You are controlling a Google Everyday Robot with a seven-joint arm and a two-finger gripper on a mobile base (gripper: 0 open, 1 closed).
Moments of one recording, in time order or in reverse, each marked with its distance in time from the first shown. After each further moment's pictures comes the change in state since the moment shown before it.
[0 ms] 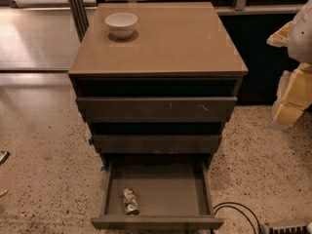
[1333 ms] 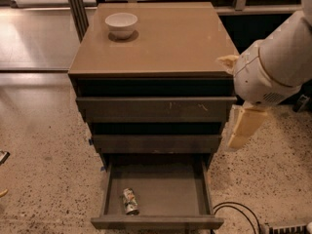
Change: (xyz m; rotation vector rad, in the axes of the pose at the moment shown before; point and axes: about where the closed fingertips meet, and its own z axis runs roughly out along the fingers) arm -0.061 0.027 0.070 0.059 -0.151 -0.250
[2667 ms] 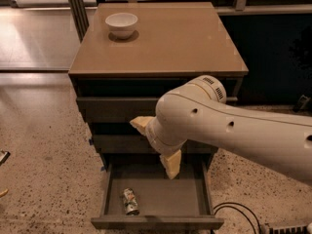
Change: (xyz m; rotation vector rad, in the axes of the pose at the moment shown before) arm -0.087 0.053 0.225 -0.082 -0.049 -0.669
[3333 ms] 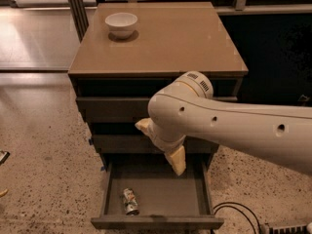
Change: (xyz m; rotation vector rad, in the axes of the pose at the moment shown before) arm 0.024 0.009 0.020 -0.112 0.077 -0.046
